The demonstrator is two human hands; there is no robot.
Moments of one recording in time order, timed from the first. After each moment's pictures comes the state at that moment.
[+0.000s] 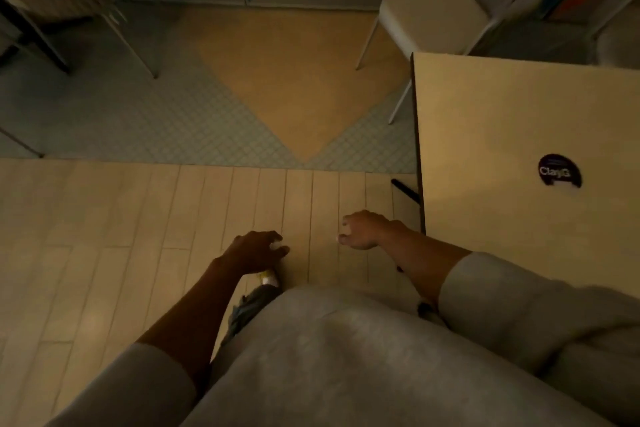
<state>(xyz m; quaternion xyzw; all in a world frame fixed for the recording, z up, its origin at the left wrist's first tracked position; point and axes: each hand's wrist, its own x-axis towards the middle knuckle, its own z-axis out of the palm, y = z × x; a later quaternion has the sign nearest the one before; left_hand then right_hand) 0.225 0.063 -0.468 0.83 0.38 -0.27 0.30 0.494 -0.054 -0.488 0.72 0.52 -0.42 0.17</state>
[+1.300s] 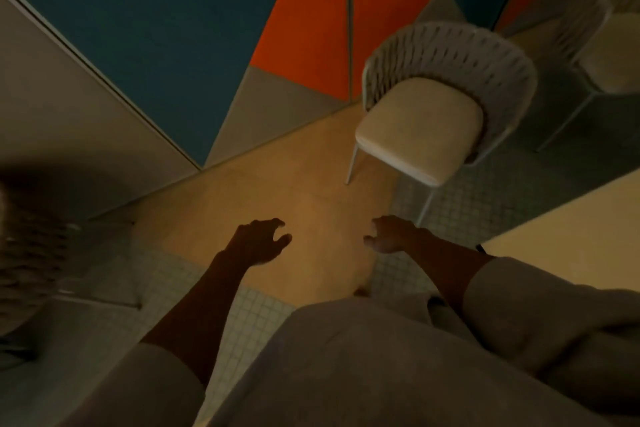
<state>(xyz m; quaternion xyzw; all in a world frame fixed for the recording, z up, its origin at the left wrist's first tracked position) 0.703 0.780 -0.410 0.94 0.18 -0.25 0.11 0.893 0.514 -0.476 0.85 0.31 -0.42 0.02</state>
